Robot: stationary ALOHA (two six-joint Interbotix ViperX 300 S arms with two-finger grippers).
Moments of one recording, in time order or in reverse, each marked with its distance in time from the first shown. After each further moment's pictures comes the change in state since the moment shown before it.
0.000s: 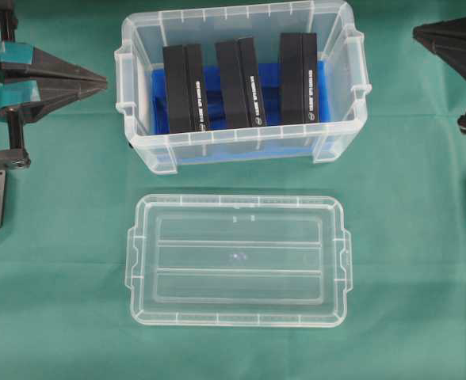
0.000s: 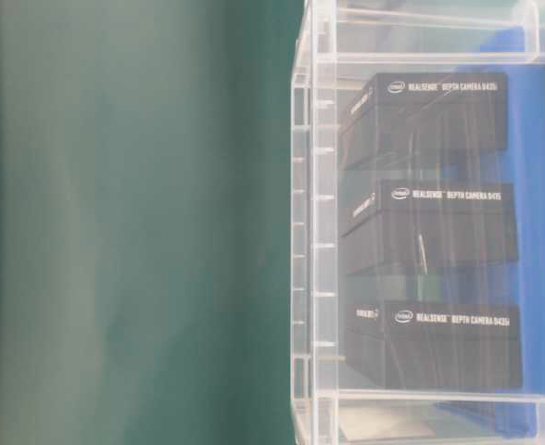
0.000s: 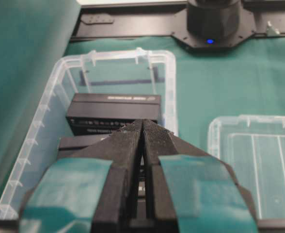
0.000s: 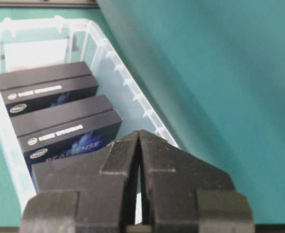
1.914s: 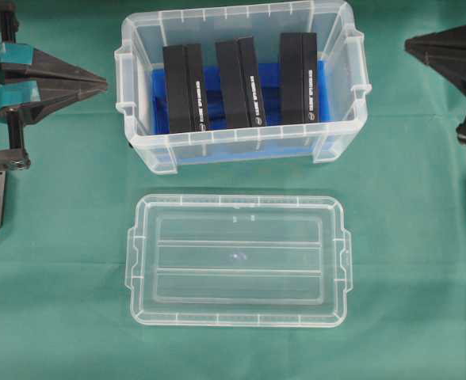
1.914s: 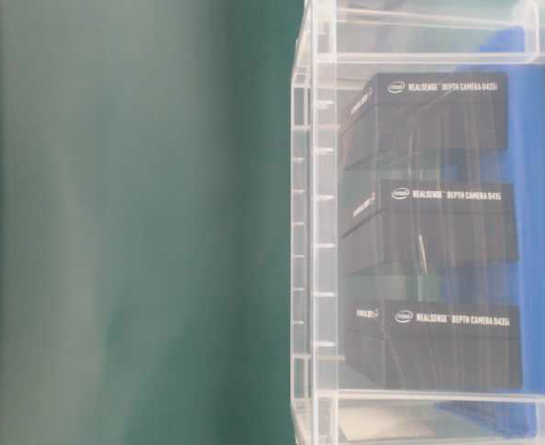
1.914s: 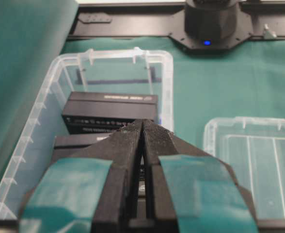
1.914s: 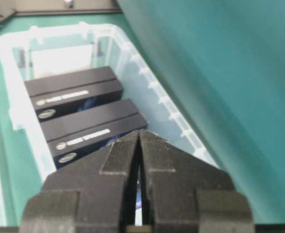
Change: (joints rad) left arm -0.003 -0.002 0.003 -0.015 -0.003 -0.009; right arm -0.006 0.009 0.005 0.081 -0.072 0.002
